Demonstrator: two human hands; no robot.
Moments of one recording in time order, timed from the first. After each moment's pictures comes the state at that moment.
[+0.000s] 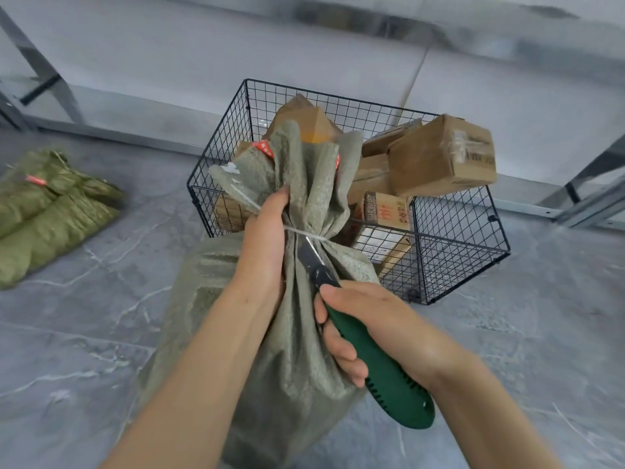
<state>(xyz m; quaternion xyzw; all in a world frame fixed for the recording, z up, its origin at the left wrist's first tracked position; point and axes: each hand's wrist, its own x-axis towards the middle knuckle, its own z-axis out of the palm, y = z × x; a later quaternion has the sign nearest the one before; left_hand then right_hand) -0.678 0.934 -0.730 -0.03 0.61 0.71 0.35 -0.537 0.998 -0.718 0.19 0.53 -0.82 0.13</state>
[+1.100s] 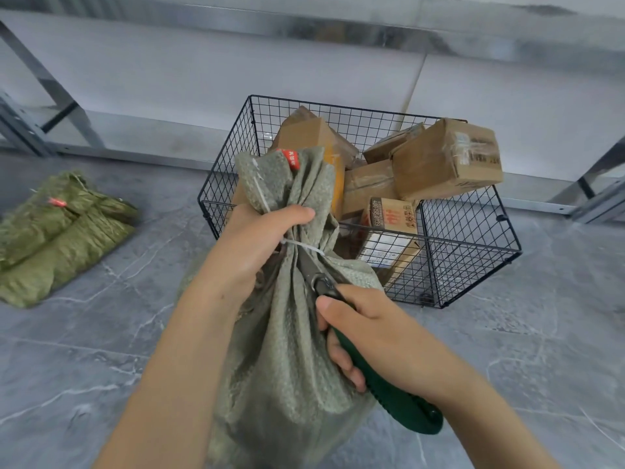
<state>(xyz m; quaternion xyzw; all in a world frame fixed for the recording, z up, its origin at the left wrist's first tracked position) -0.694 0.912 -0.697 0.10 0.73 0.60 0.32 -0.539 0.983 -0.705 0.22 0.72 -0.65 0.10</state>
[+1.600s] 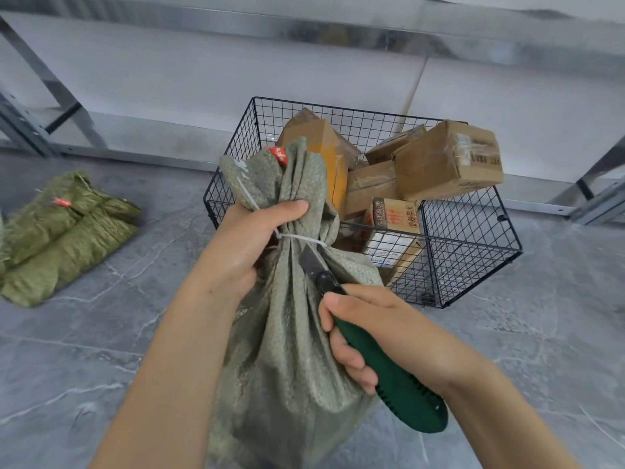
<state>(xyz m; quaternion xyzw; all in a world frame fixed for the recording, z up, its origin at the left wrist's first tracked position) -0.700 0.903 -0.696 0.08 0.65 0.67 0.34 -0.538 0.985 -0.706 0.17 0.59 -0.78 0.13</state>
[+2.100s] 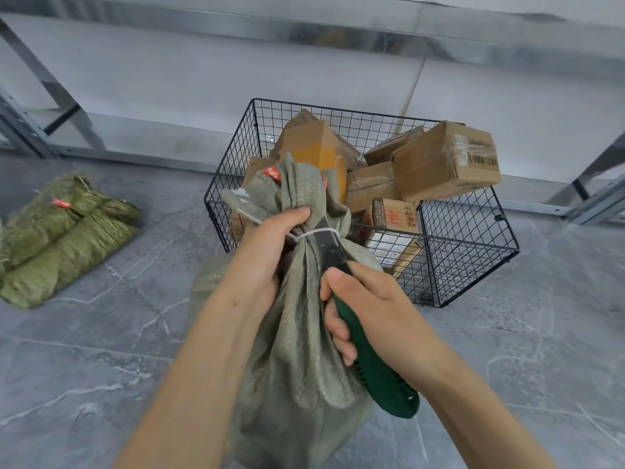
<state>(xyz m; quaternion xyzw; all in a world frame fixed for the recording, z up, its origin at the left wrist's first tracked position) -0.682 0.911 -0.707 0.00 0.60 0.70 0.39 -0.547 0.971 -0.704 0.21 0.66 -0.72 -0.02</state>
